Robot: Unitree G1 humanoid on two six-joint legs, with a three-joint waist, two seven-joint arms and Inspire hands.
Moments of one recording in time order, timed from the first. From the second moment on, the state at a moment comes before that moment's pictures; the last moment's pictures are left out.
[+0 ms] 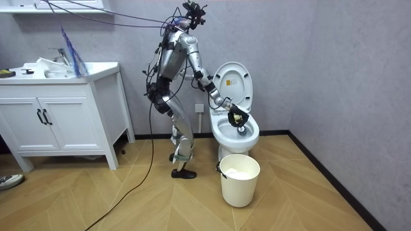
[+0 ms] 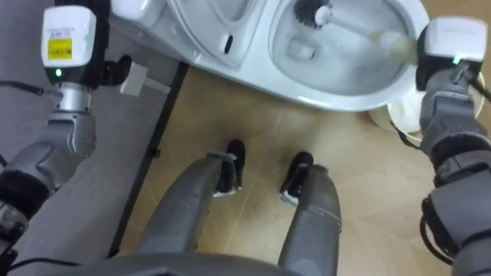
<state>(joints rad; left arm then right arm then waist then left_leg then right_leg) -0.32 0.53 -0.46 0.57 0.71 -0.05 0.82 -0.58 -0.67 0.49 1.13 -0.72 0.06 -0.49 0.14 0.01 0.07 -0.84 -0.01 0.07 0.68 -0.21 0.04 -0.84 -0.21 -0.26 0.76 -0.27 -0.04</state>
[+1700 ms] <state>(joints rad) 0.35 0.43 -0.11 0.31 0.74 -0.11 0.63 0.30 -0.47 0.15 0.36 -1.06 0.05 -0.08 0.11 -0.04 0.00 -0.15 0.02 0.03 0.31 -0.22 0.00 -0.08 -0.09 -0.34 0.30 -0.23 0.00</state>
